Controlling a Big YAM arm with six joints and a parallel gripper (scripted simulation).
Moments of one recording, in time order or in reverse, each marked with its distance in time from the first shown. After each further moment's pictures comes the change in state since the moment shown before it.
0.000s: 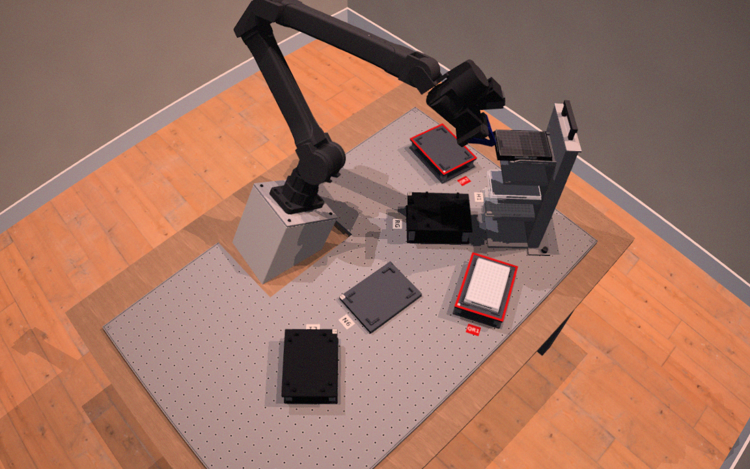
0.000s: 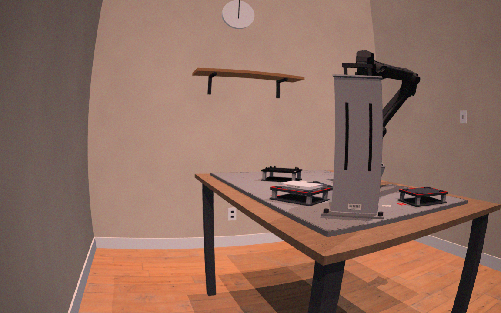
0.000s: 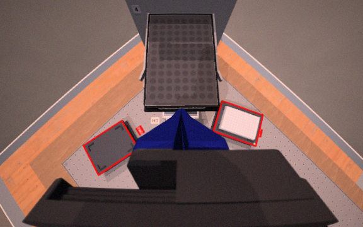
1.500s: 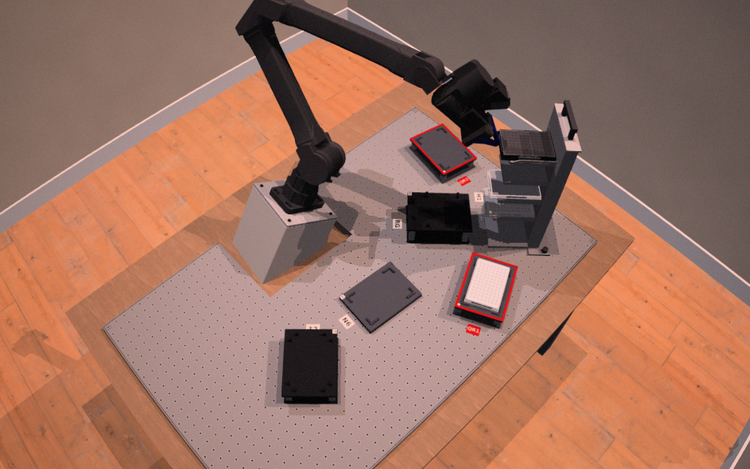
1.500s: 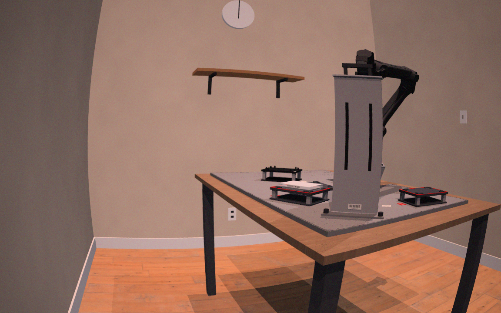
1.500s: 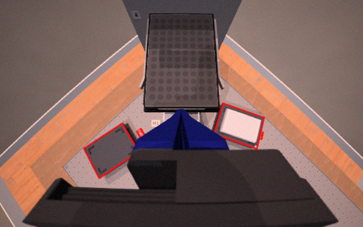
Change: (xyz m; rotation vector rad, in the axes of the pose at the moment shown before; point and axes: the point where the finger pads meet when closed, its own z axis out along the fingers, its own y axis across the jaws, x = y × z) arm -0.007 0.001 0.008 -0.001 0.003 0.003
